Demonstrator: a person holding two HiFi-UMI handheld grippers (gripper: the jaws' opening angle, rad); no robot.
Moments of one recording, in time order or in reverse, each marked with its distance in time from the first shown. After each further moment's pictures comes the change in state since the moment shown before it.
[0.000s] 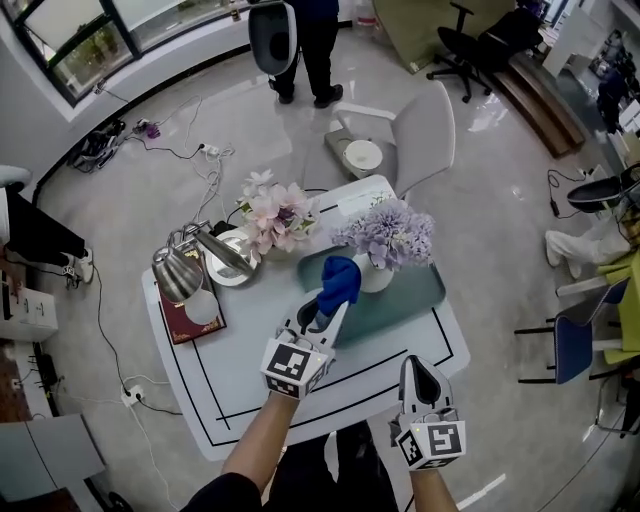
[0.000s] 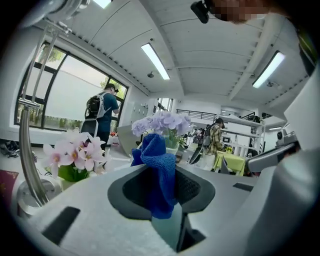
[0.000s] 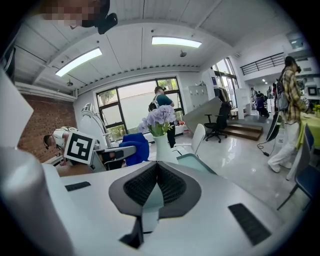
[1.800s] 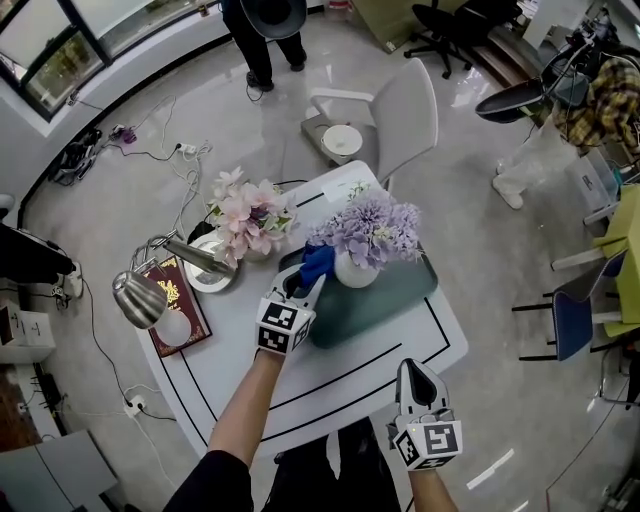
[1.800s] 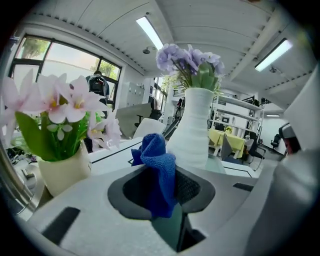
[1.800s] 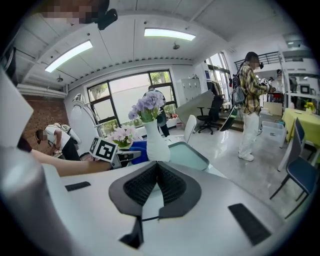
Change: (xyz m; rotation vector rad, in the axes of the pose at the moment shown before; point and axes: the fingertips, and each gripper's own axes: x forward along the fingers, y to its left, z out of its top) left arm 0.072 0.068 -0.095 0.051 0.237 -0.028; right arm 0.004 -0.023 -0.039 0.044 0.072 -0.076
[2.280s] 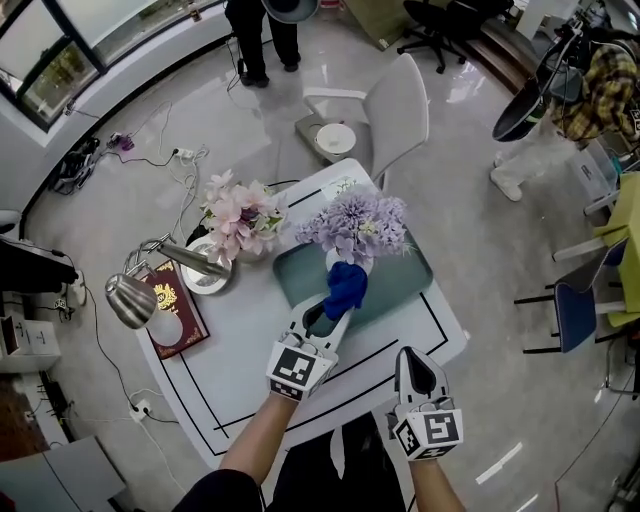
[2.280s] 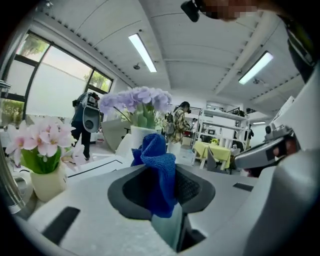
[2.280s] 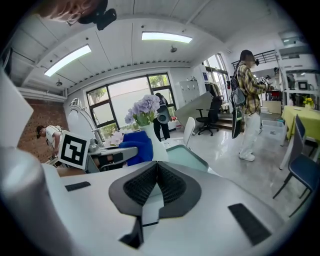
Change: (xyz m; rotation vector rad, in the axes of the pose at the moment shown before) left arm -0.044 -0.108 0.052 0.049 -0.169 -0.121; right arm 0.008 -0.012 0.007 0.024 -0.036 0.002
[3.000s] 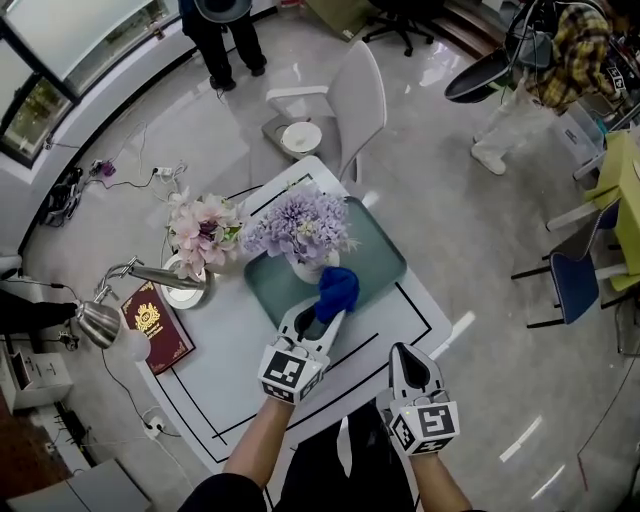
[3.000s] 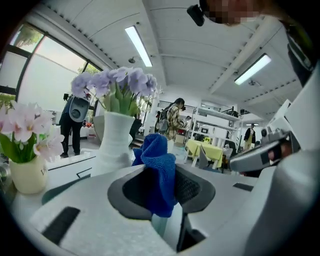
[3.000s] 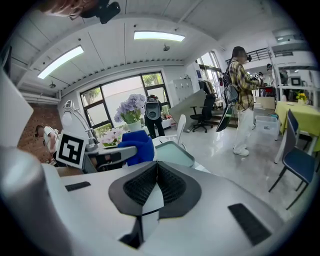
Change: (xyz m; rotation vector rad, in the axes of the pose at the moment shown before) left arm 0.033 -0.044 -0.010 -0.031 0.030 -0.083; right arm -0.018 -0.045 -0.010 0.045 0.019 -0.045
